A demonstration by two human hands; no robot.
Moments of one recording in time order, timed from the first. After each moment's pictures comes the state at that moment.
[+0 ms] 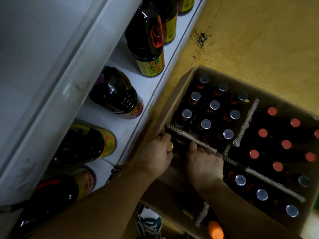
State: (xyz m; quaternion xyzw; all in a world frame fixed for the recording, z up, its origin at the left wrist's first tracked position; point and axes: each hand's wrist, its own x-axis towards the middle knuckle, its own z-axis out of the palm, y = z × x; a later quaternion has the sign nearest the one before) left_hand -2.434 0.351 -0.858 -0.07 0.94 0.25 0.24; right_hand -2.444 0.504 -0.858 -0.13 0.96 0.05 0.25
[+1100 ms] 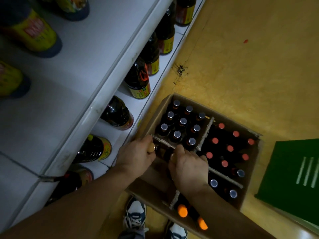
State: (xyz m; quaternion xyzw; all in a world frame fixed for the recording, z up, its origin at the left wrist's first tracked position) left_hand -2.430 0.356 -0.713 -0.07 0.96 0.24 0.13; right_hand -2.436 0.535 -0.700 -0.12 0.97 -0.06 0.18
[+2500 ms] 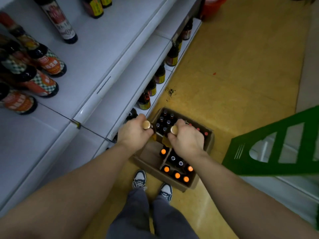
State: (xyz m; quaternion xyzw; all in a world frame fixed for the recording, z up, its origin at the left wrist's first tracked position) left_hand -2.332 0.413 -0.307 -0.16 0.95 0.27 0.08; right_hand -2.363 0.601 -0.289 -0.10 0.97 -0.16 0.14
